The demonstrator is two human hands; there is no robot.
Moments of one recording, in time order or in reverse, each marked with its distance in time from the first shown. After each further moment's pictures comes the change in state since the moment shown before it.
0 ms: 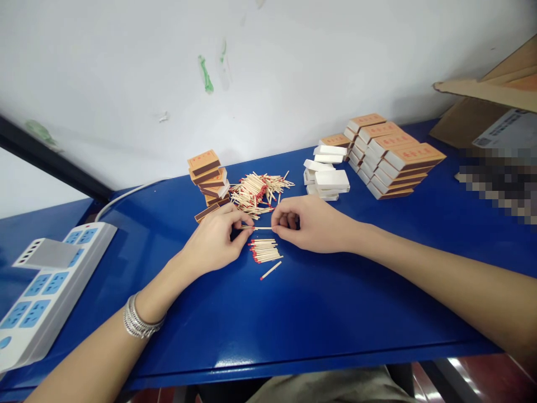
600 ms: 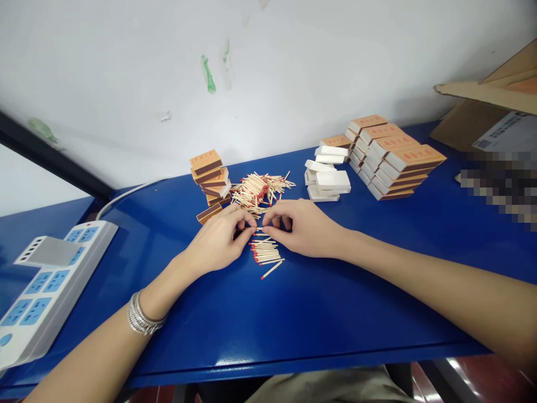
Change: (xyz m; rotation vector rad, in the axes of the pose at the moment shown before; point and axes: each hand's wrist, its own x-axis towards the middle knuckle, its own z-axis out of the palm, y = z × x) left_hand 0.000 -0.002 0.002 -0.067 -0.054 -0.007; right_hand 0.004 0.002 0.017 -0.027 0.097 -0.030
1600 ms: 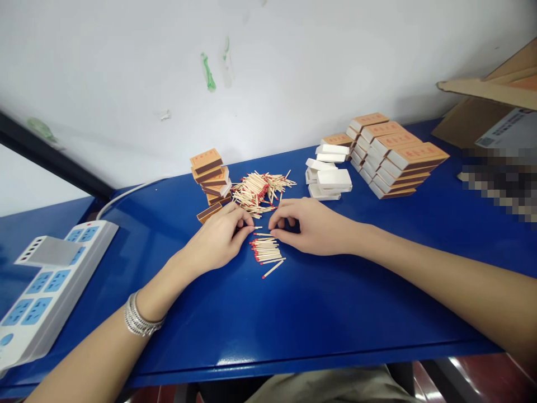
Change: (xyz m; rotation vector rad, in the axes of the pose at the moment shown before) left_hand 0.000 -0.002 -0.002 0.050 -0.031 0.002; right_hand -0.003 0.000 -0.014 -0.086 -0.133 -0.069
